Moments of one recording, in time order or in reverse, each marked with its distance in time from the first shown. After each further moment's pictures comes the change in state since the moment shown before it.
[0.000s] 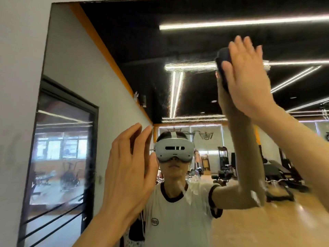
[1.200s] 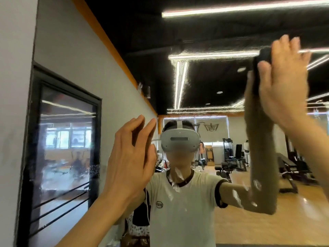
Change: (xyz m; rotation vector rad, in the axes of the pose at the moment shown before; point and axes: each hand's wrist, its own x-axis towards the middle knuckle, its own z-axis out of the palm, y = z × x) left_hand 0.016 0.018 0.019 0.046 -0.017 0.066; right_hand -0.021 0.078 -0.009 0.092 0.089 0.174
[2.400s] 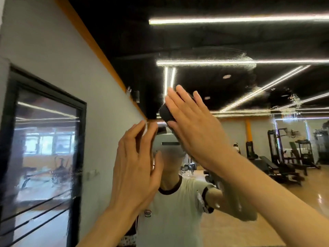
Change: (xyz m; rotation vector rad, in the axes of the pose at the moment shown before) left_hand 0.002 0.074 0.029 -0.110 -0.001 -0.088; right_hand -0.074 -0.049 0.012 -0.037 -0.151 -0.580
